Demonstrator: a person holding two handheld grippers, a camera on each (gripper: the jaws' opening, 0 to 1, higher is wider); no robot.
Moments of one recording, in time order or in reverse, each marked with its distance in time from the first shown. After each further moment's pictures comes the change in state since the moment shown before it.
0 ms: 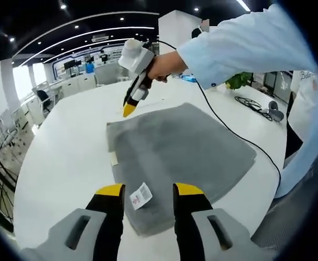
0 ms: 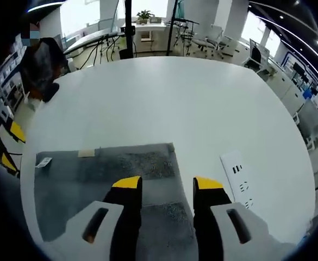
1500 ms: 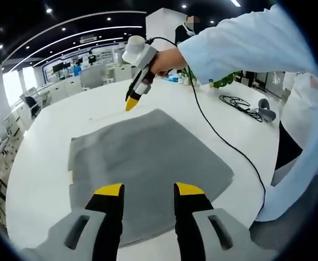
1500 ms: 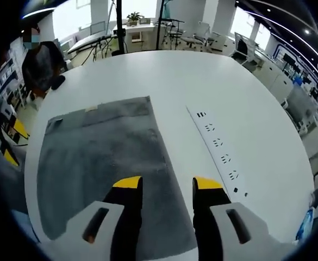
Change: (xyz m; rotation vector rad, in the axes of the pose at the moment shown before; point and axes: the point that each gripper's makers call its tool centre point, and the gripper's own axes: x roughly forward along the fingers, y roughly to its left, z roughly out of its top) left arm 0.027 -0.106 0.043 0.047 0.016 -0.065; right arm -0.096 -0.041 -0.110 0.066 0.006 -0.039
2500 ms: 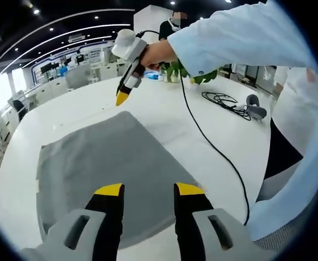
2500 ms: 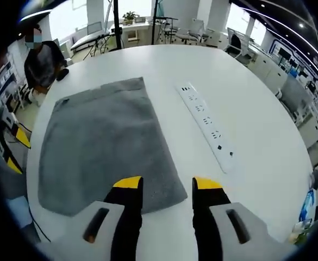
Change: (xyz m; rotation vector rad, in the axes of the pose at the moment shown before) left arm 0.037 -0.093 0.017 0.037 0.021 -0.086; right arm -0.054 -0.021 -0.080 0.037 0.017 -0.013
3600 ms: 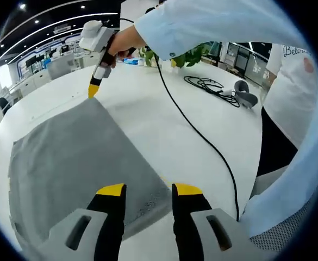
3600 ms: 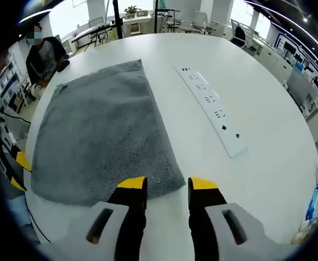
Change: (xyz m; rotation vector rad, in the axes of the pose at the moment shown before) left arm 0.047 -0.068 -0.025 0.022 0.108 -0.118; right arm 0.031 -0.005 -0.038 -0.003 0.062 0.059
